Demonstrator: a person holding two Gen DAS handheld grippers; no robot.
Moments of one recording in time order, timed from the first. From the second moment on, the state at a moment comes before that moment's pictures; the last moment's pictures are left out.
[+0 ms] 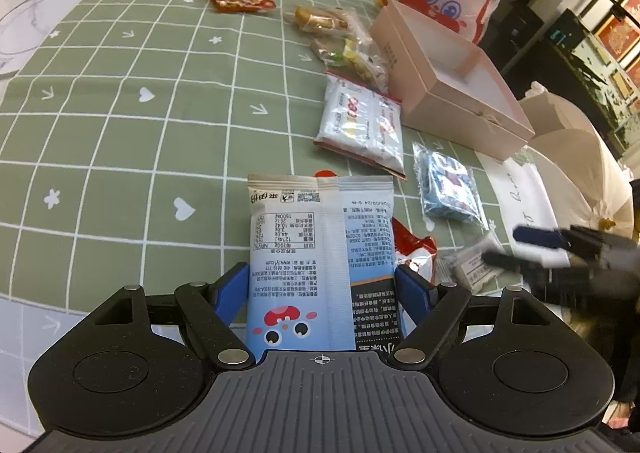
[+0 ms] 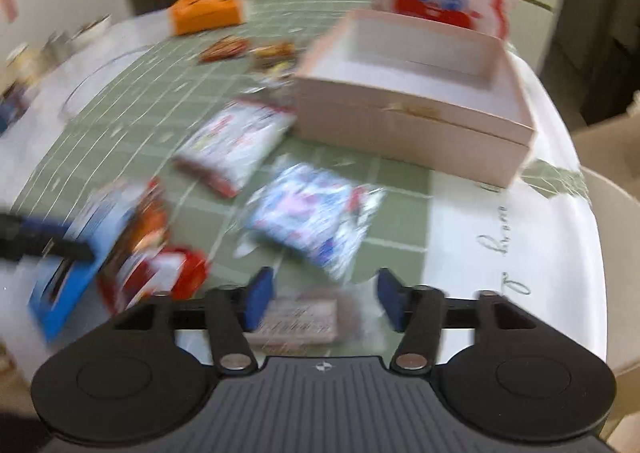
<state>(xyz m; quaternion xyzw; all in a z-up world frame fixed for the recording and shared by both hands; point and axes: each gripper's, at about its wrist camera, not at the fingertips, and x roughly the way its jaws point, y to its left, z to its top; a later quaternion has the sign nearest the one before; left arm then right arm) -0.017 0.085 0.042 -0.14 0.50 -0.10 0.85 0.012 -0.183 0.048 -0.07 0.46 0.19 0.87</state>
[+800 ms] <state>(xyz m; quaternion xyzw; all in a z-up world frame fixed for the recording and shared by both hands) -0.019 0.081 0.040 -0.12 0.51 -0.11 0.84 0.020 -0.170 0.039 0.07 0.52 0.15 0.83</state>
